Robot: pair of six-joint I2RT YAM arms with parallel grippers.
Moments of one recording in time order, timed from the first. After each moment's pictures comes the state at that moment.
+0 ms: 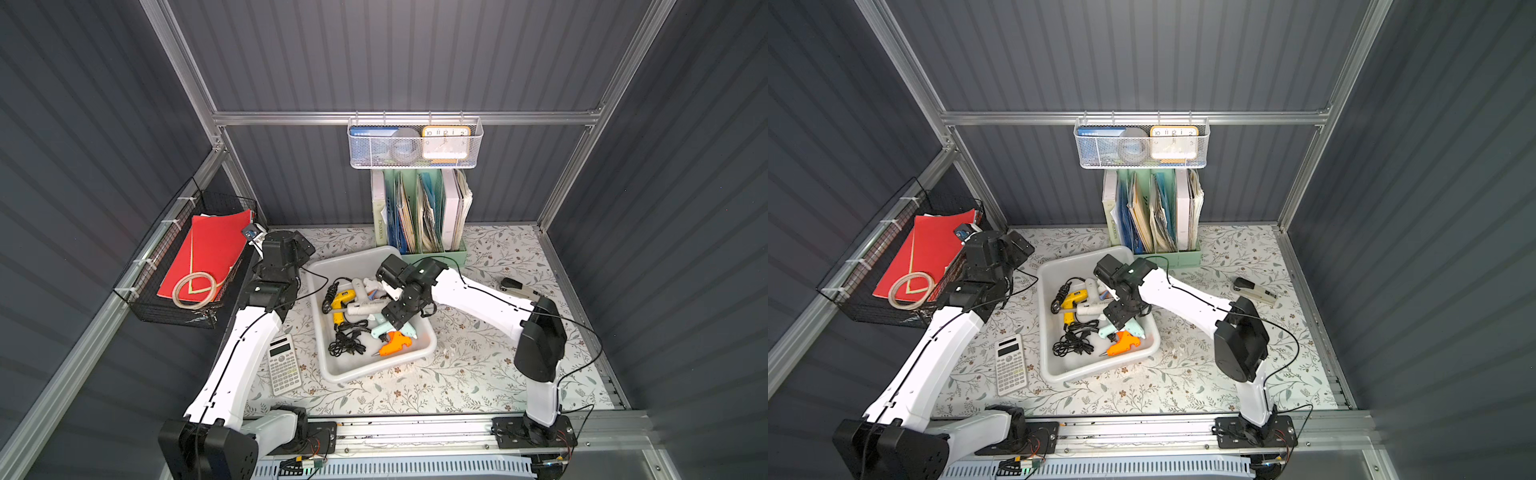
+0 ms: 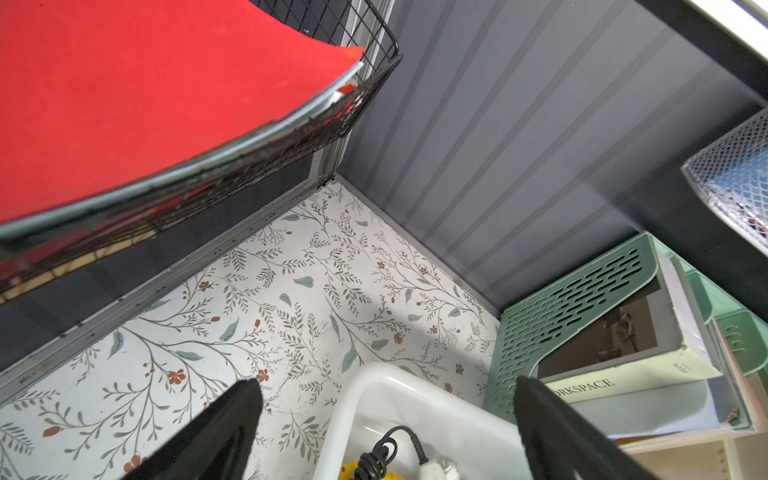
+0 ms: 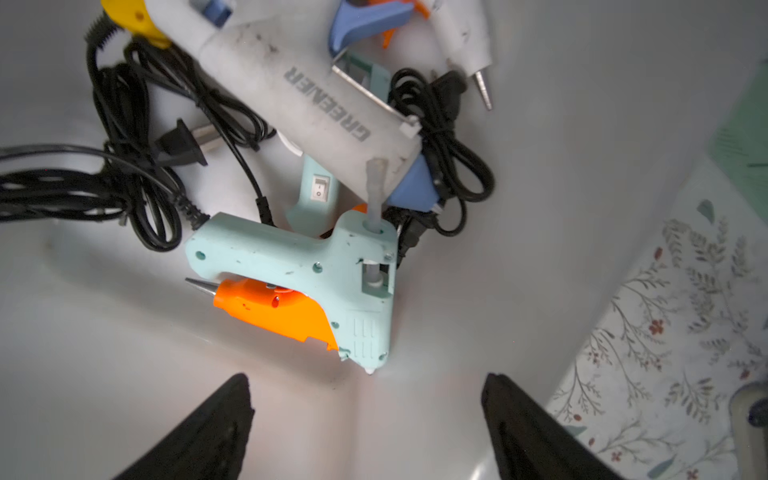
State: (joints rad) left arm -0.09 1.19 1.17 -0.41 -0.45 -0.65; right arm 0.88 1.90 1.76 -1.10 0.12 0.14
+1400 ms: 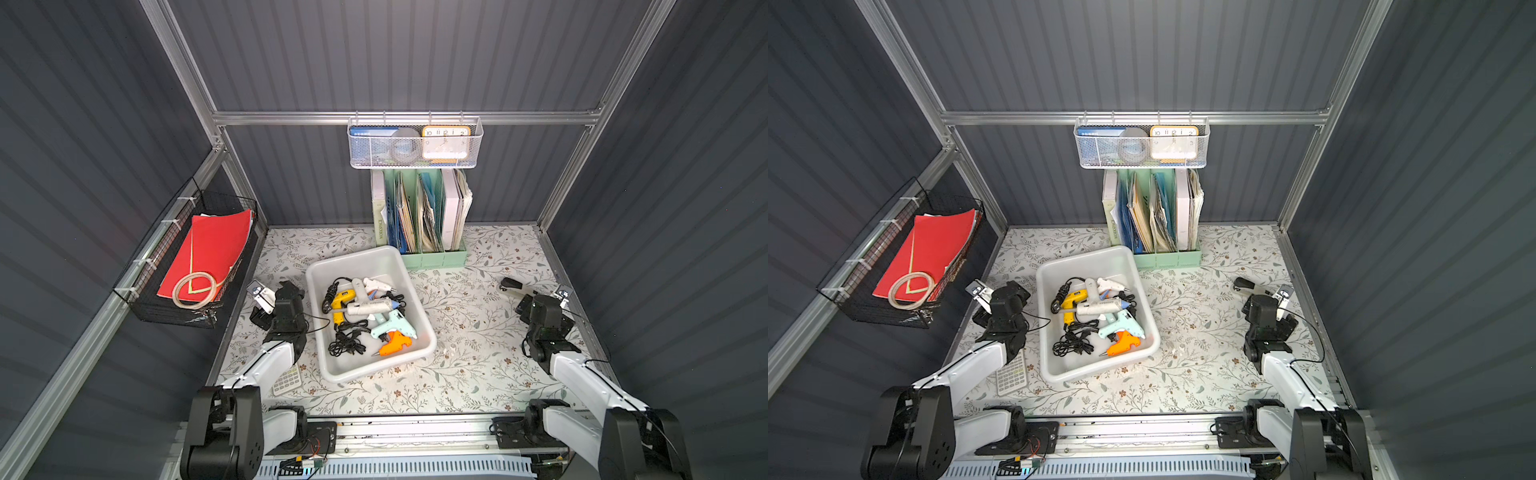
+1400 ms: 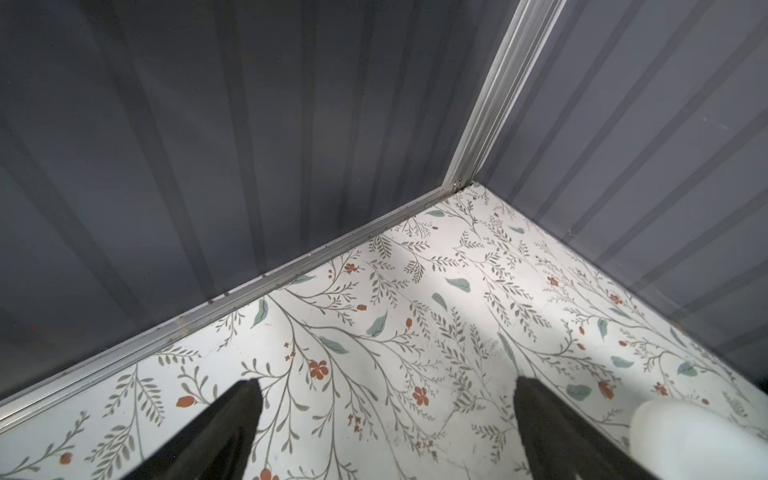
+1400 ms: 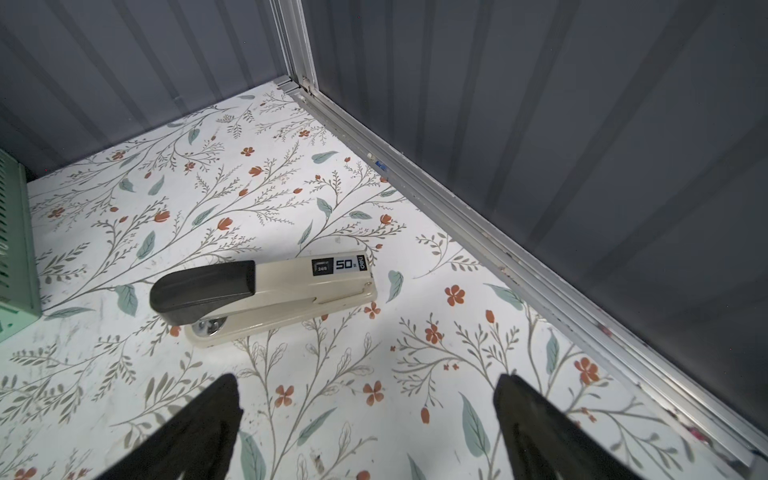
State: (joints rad) left arm 0.03 1.25 0.42 0.48 -0.66 -0.47; right arm -0.05 1.10 0.33 0.25 0.52 0.35
